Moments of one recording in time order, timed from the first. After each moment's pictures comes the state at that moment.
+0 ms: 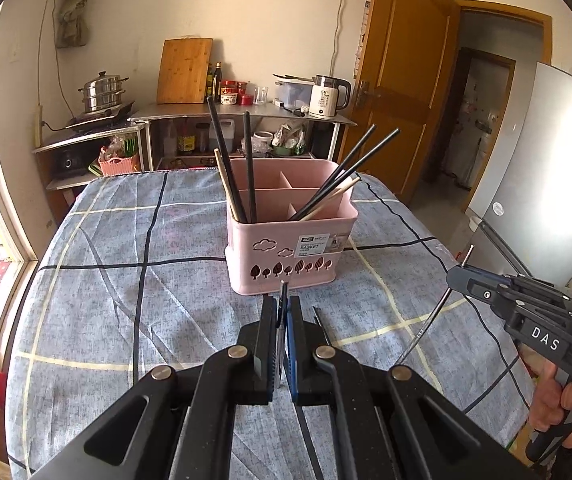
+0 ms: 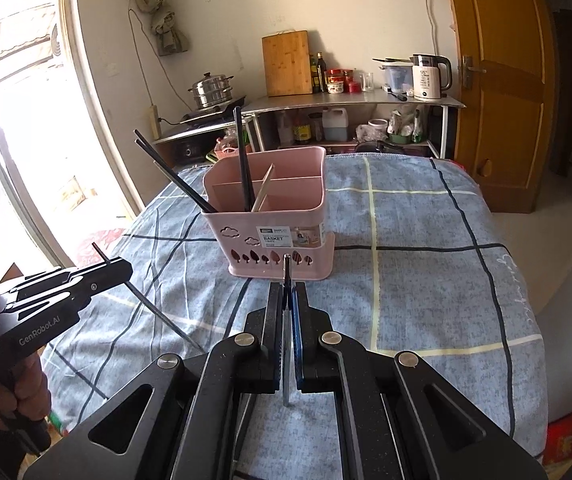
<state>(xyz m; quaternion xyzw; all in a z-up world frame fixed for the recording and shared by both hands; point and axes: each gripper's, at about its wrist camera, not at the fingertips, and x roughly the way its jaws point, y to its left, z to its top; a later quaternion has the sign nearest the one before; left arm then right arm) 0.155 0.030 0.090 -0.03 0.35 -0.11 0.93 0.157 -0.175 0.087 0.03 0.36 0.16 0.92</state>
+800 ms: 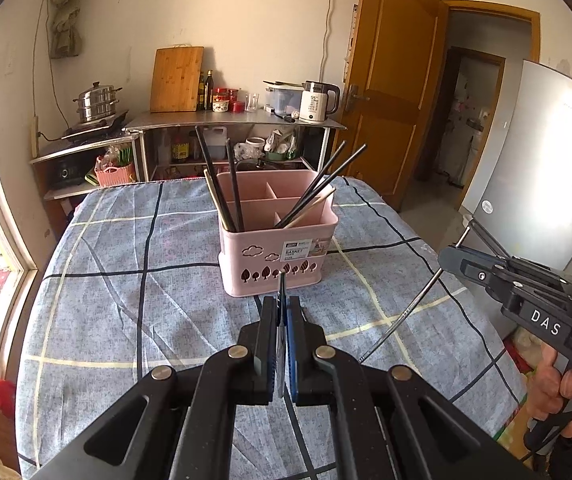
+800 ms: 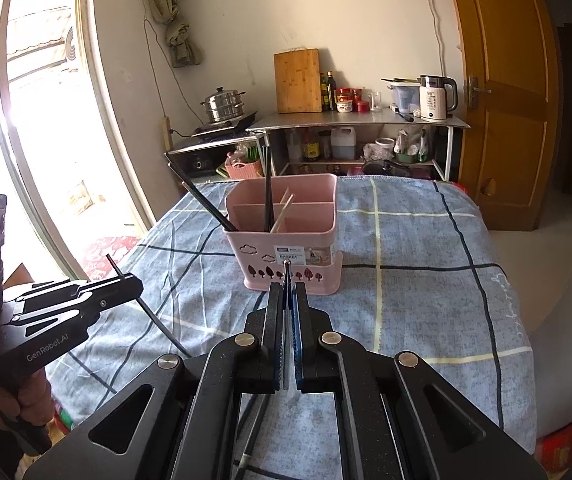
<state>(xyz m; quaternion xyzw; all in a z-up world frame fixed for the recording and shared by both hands) 0.136 0.025 0.116 -0.03 0.34 -0.12 0.93 0.143 -0.170 0.118 0.03 0.32 0.17 0.93</state>
